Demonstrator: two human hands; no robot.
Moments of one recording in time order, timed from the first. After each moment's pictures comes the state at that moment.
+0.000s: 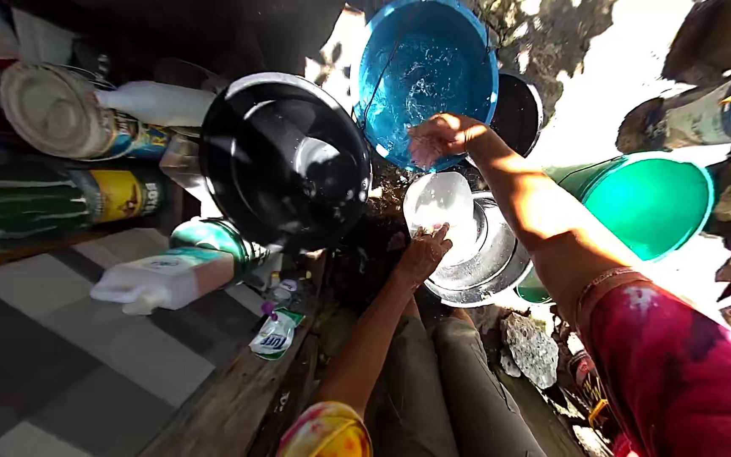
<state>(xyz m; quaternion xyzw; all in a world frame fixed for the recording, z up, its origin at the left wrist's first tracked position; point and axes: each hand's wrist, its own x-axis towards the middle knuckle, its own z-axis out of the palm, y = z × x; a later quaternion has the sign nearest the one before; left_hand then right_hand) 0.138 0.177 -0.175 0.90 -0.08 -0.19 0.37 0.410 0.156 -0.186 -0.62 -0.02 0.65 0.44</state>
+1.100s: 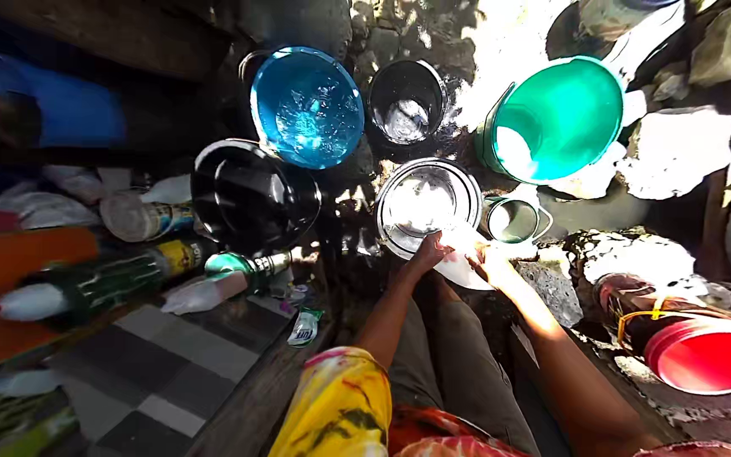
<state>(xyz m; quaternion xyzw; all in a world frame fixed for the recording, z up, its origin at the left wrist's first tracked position) 0.111 0.000 -0.092 0.69 0.10 -0.43 0.57 0.116 -0.175 -0.042 -0.78 0.11 0.53 0.31</state>
